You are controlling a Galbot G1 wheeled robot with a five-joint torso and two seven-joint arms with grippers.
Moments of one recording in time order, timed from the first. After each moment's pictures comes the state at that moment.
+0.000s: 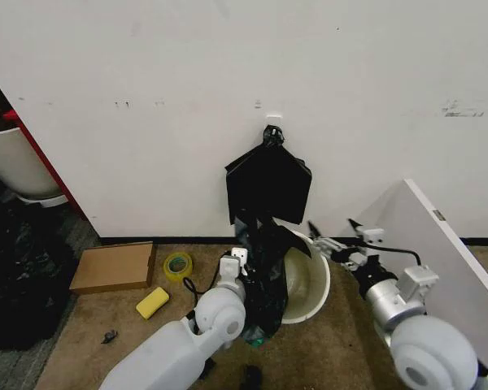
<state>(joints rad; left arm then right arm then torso) 0.86 -1.17 0.32 -1.87 -0.87 0.51 -0.80 -1.39 0.78 0.35 2.40 0.81 -0.30 0.36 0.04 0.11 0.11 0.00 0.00</state>
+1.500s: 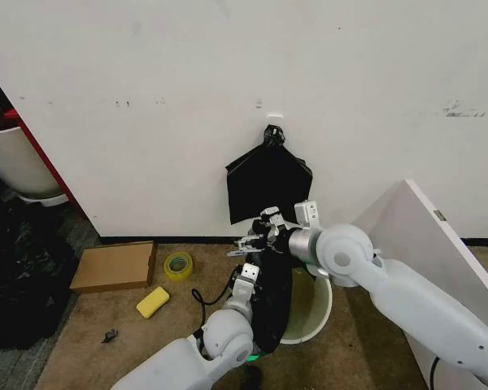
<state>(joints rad) 0.92 -1.17 0.38 -1.85 -0.65 0.51 -0.73 -0.55 0.88 -0.26 1.99 1.41 -0.73 0.48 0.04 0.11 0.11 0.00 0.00</state>
